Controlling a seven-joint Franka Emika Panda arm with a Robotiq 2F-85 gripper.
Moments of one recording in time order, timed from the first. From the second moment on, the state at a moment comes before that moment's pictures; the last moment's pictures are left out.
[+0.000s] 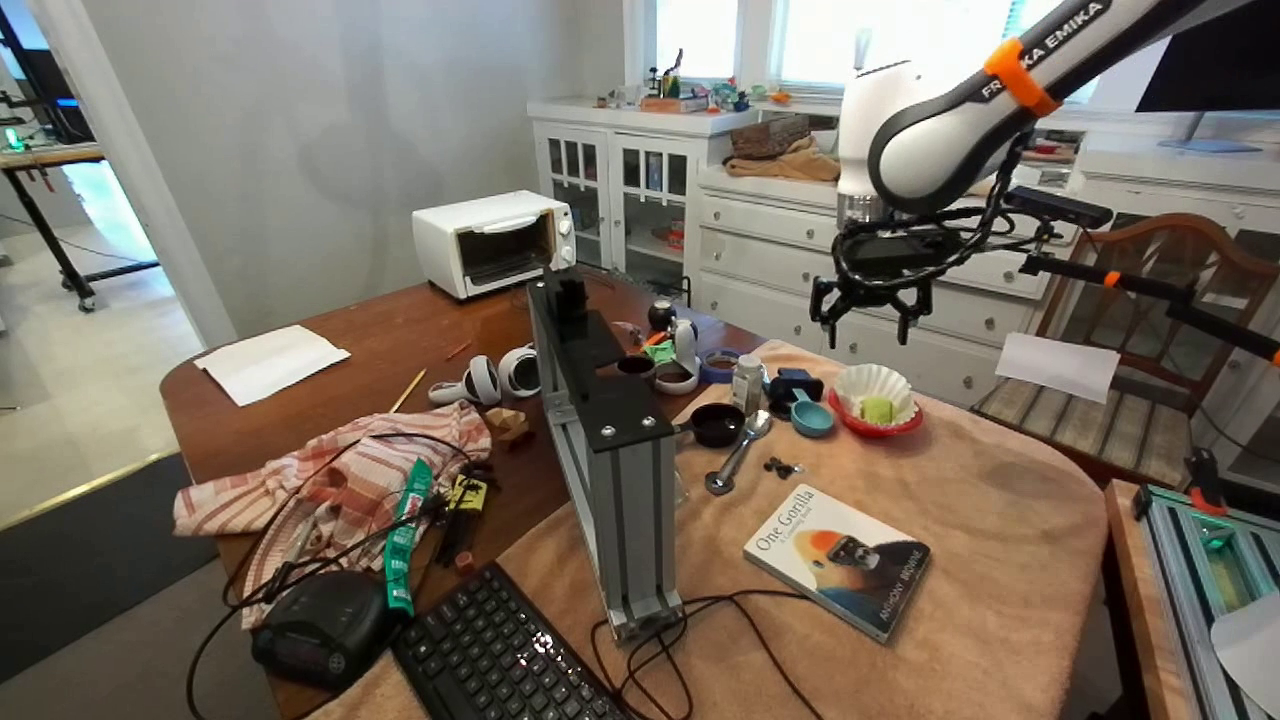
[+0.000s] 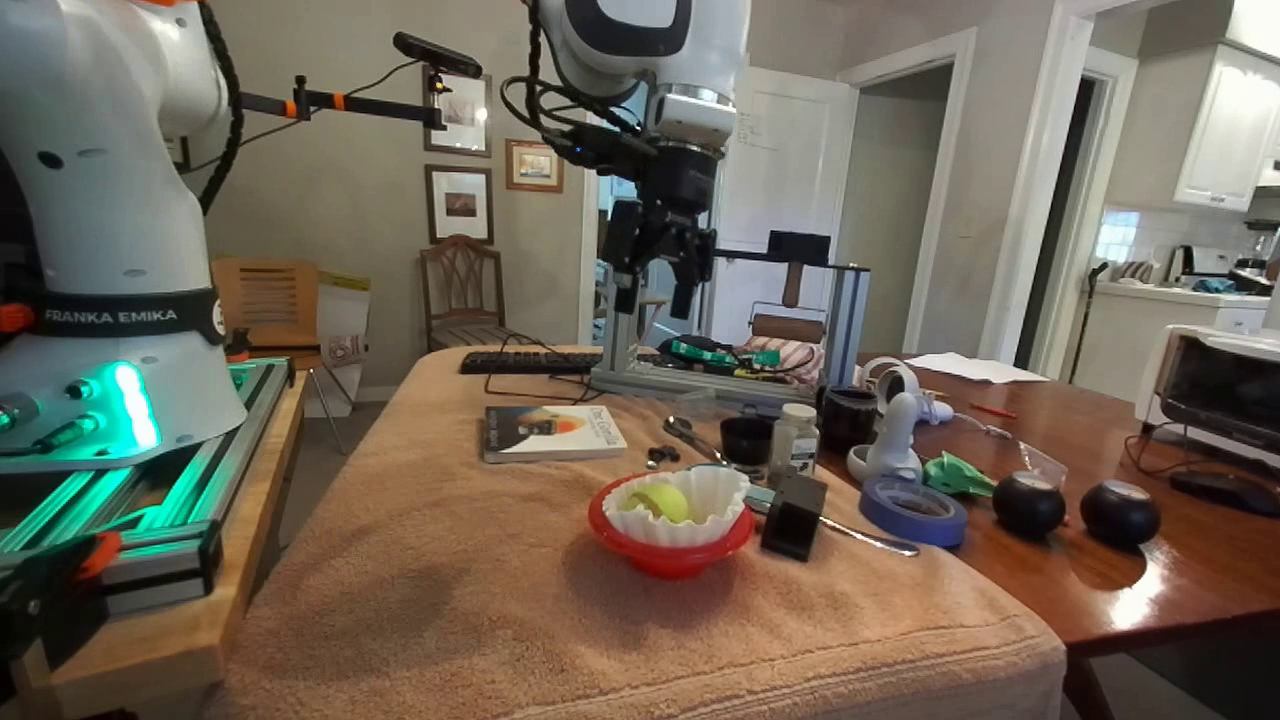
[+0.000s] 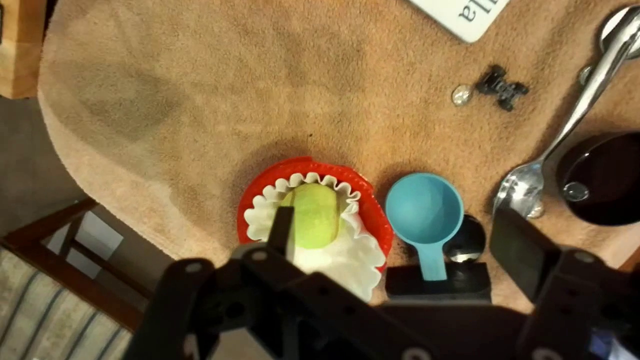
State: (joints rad) arm -0.23 0.09 -0.11 -2.30 -0.12 2.27 0.92
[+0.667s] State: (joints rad) arm -0.23 0.23 -0.21 -2.14 0.02 2.21 0.83
